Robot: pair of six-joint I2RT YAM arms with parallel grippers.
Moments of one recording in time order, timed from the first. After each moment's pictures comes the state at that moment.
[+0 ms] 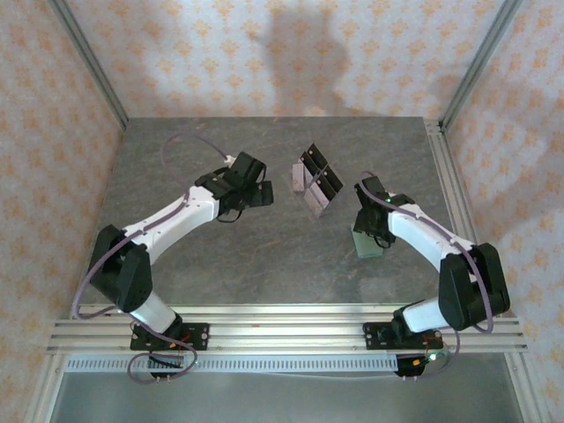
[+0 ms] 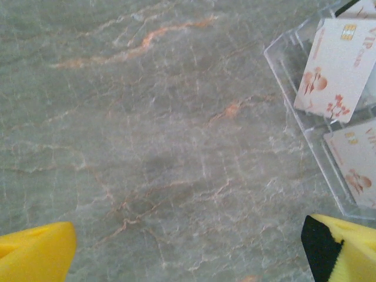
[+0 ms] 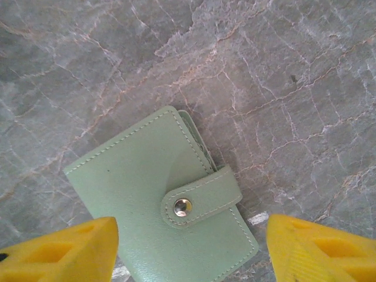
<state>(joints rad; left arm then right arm) -0.53 1.57 1.23 -0.67 -0.25 -0.65 0.33 1.42 0.89 -0.78 0.26 0.63</state>
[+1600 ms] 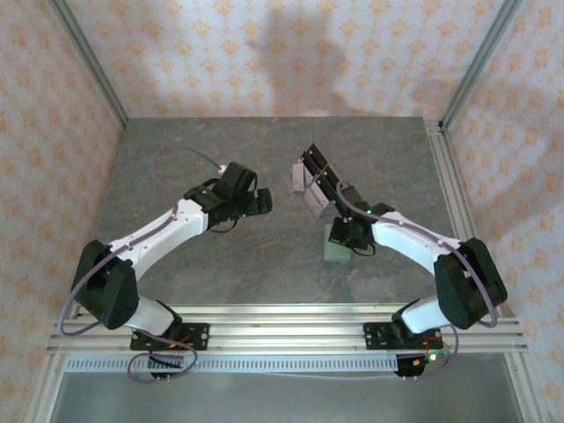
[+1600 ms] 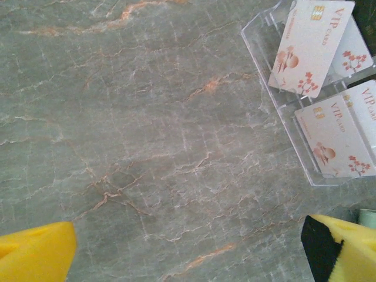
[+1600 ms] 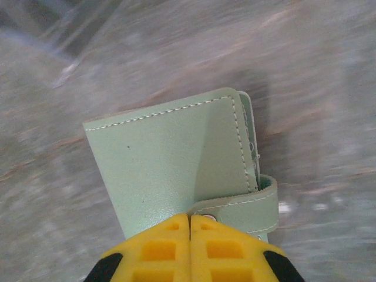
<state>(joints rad) -0.54 1.46 1.10 -0.60 -0.15 -0.69 0.55 1.44 0.84 -0.61 0.01 0.80</state>
